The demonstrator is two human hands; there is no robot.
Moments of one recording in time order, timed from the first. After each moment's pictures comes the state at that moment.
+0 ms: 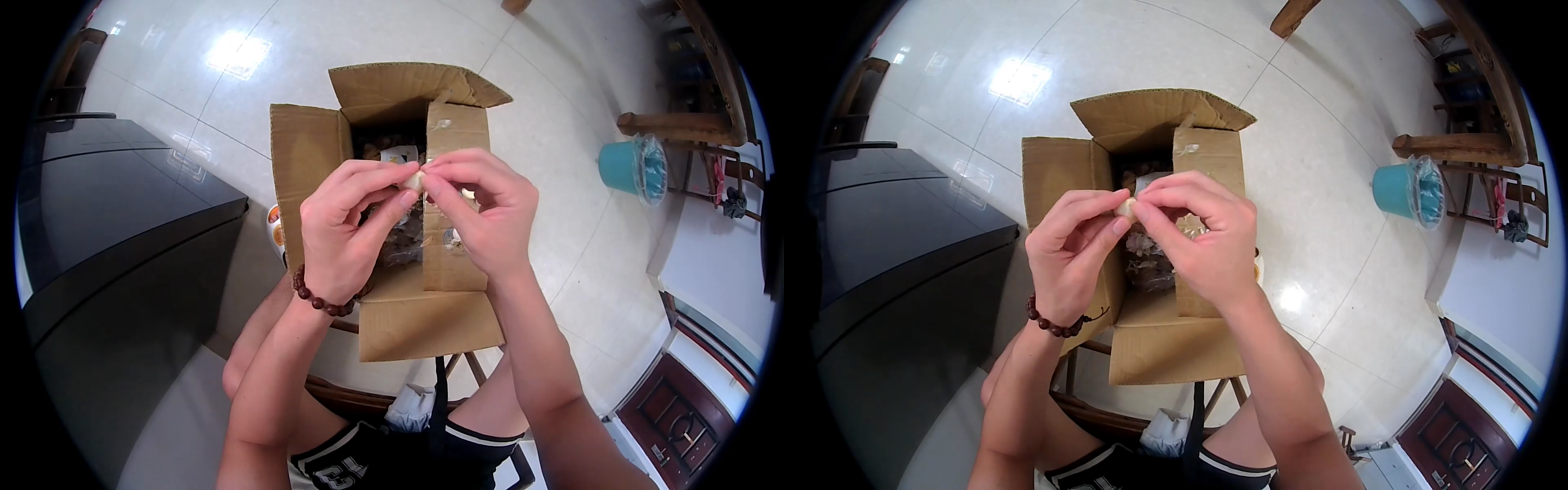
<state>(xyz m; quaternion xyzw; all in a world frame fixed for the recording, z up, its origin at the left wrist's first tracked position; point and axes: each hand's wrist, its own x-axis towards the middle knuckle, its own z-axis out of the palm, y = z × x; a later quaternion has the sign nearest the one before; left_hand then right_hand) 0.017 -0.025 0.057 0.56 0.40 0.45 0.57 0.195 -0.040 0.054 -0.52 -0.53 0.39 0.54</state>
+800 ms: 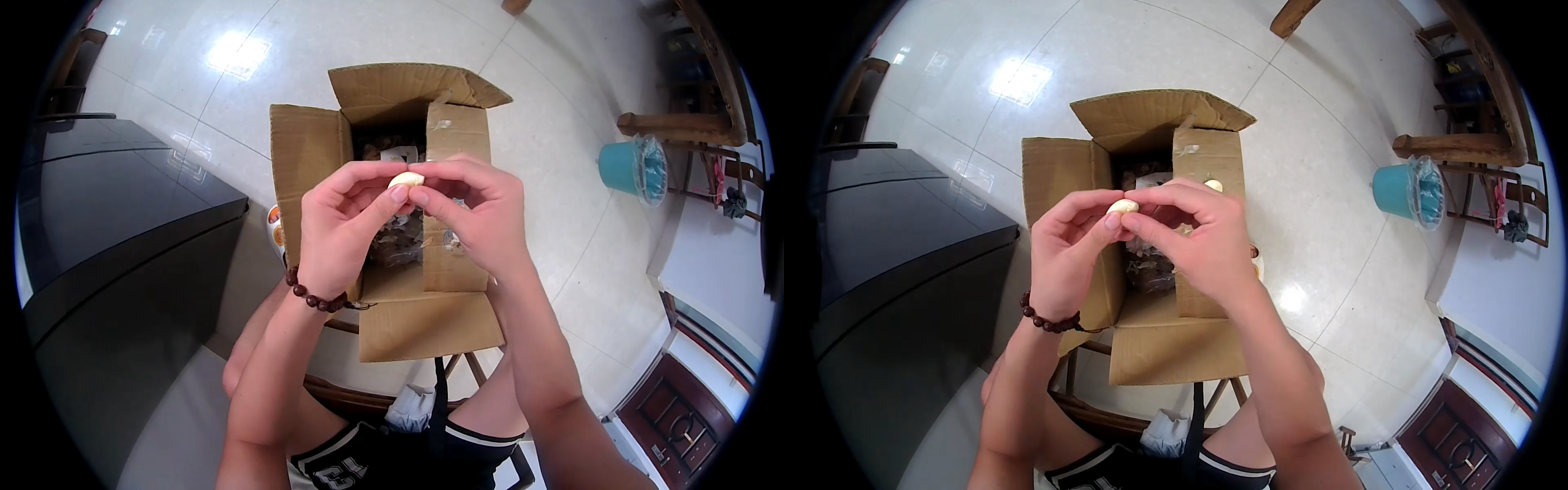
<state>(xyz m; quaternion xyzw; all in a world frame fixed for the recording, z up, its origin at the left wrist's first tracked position) 0.014 -0.022 0.051 0.34 0.39 0.43 0.74 0.197 -0.040 0.058 -0.51 -0.47 0.53 0.49</state>
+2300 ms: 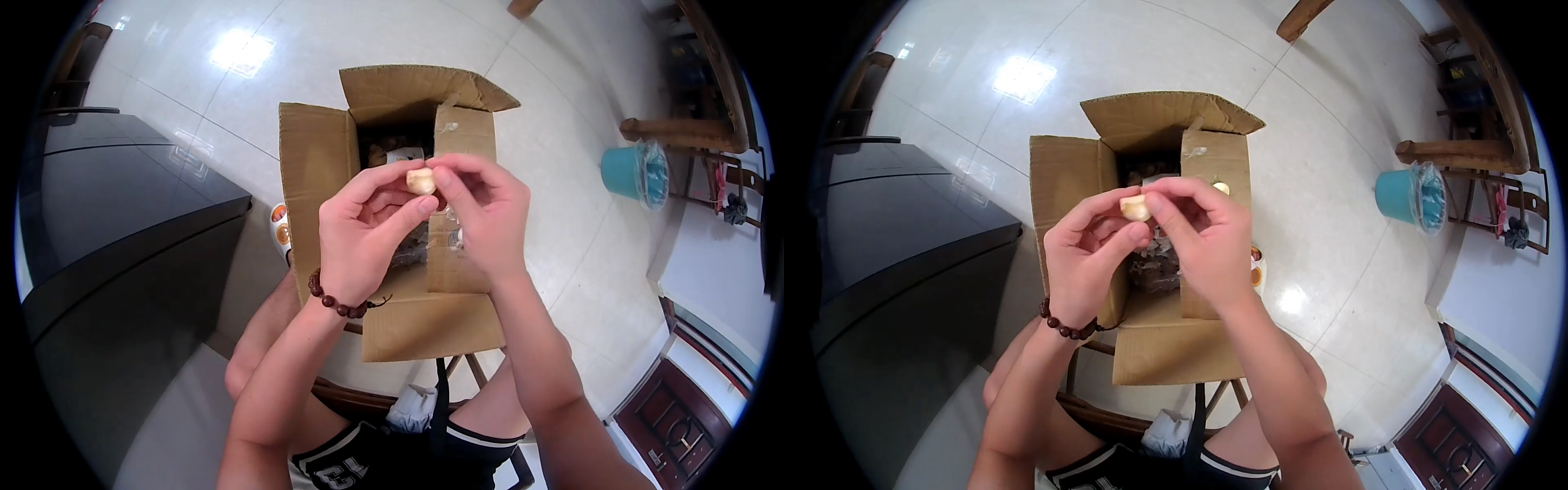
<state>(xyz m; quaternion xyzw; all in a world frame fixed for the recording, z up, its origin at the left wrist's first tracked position) 0.026 -0.033 0.057 0.40 0.41 0.46 0.68 0.181 -0.042 0.051 -0.52 -0.36 0.53 0.57</state>
